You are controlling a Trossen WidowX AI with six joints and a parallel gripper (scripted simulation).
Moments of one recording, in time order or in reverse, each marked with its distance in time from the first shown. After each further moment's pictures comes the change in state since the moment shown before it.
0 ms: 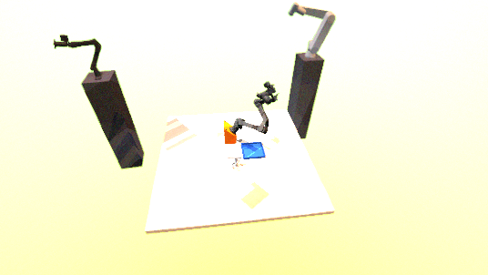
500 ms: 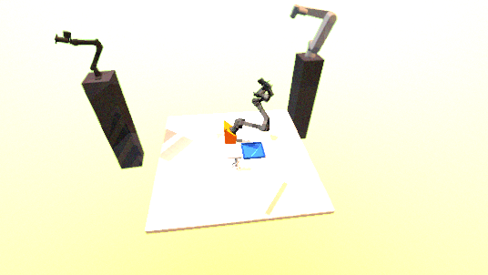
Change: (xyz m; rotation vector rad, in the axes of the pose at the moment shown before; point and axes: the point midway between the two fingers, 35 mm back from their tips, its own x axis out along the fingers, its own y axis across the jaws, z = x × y) arm -0.018 0.065 -0.011 0.077 0.013 0.272
